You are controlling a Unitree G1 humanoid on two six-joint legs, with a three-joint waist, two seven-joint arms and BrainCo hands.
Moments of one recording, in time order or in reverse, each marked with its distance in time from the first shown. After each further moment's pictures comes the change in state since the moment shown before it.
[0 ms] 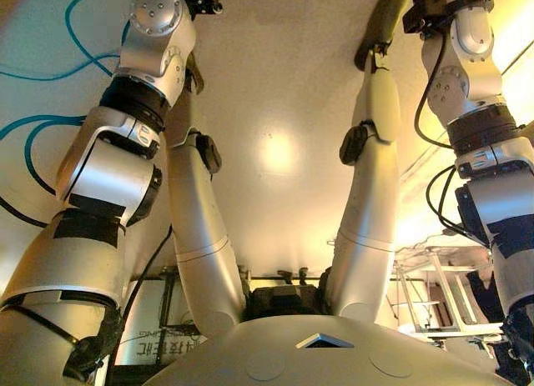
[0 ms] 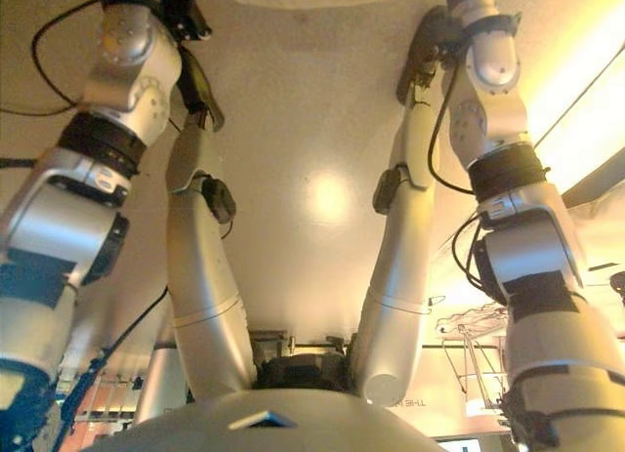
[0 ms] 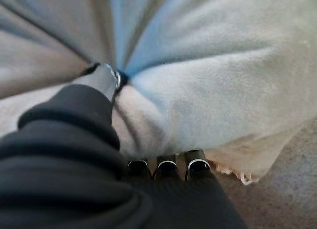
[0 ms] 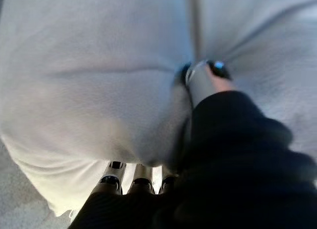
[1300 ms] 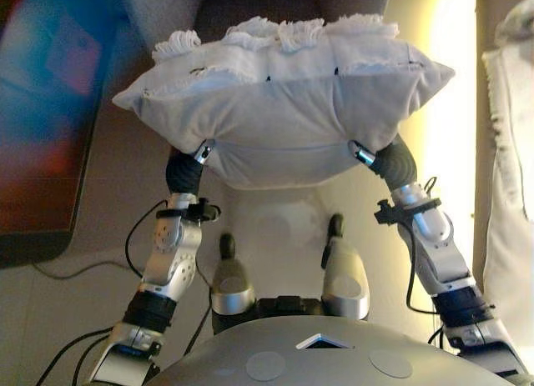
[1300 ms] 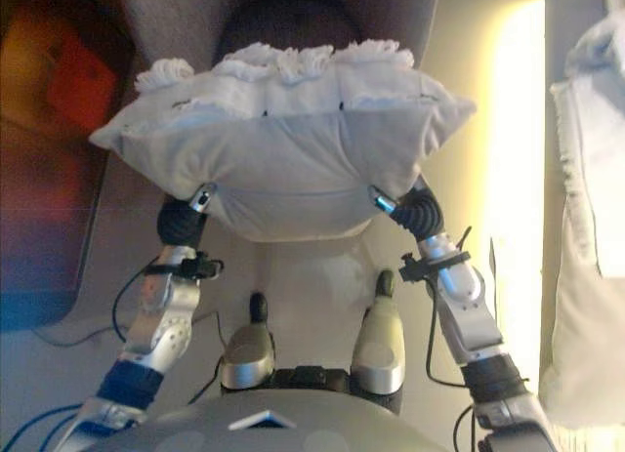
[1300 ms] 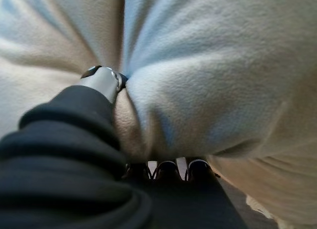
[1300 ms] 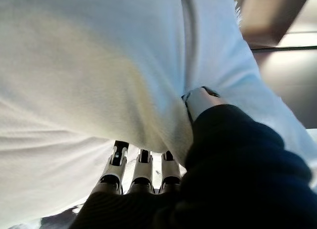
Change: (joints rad) left arm 1.306 -0.095 0.258 -0.868 0.094 -0.075 -0.073; right arm 1.148 0.119 -0.204 -0.790 -0.437 -0.029 0.170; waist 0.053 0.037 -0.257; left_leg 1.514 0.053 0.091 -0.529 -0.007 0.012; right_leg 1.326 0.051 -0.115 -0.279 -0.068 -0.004
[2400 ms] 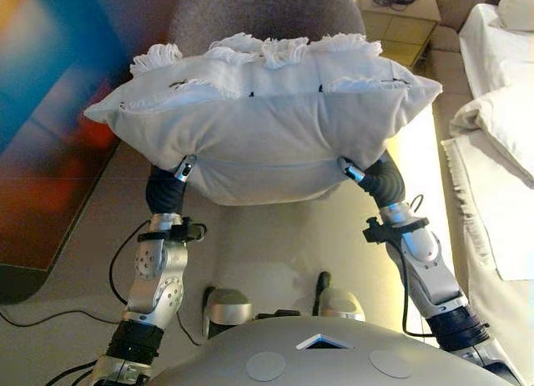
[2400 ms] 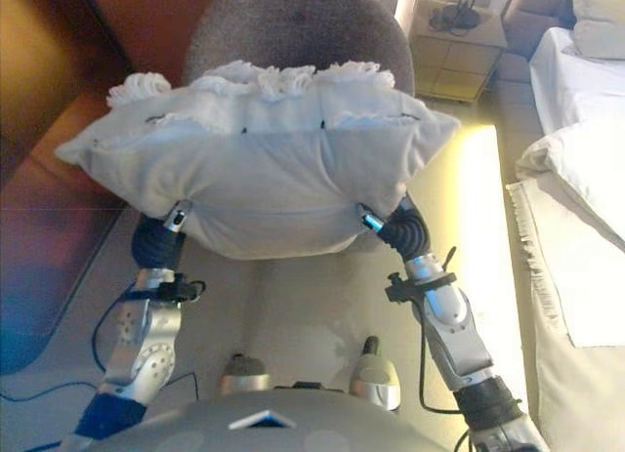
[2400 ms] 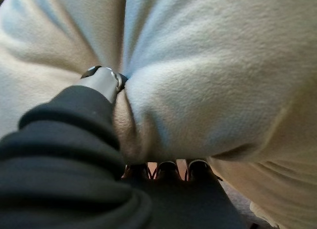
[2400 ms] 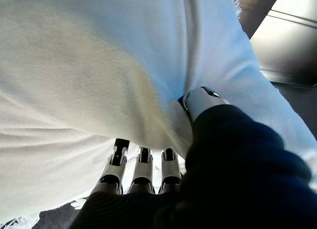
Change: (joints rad) left arm 0.068 0.029 0.038 -0.051 -0.022 -0.031 -0.016; right arm -0.004 -0.031 0.099 -0.041 -0.005 -0.011 -0.132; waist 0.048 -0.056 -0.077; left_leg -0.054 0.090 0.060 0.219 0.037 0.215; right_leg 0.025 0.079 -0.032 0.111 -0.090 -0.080
